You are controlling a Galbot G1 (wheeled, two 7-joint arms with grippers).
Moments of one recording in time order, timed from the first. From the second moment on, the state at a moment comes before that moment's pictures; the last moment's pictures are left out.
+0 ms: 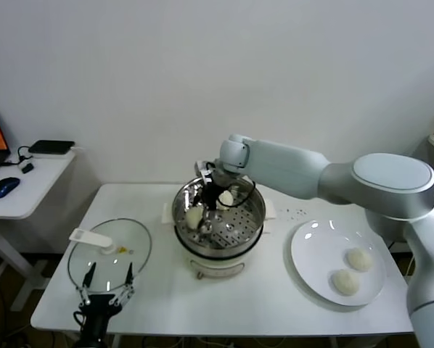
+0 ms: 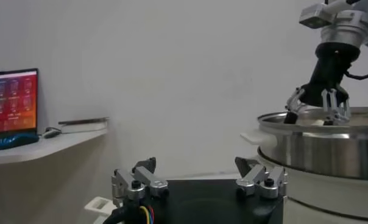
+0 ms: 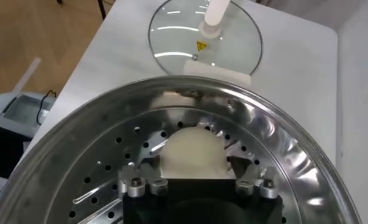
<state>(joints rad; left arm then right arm) 1.77 -1.54 -0.69 -2.04 -0.03 -0.23 0.06 0.47 1.40 -1.37 0.91 0.70 -0.23 -1.00</state>
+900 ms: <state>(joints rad) 1.76 -1.55 -0.68 -2.06 -0.01 -0.21 0.06 0.78 1.06 -1.53 1.14 0.71 -0.07 -1.16</state>
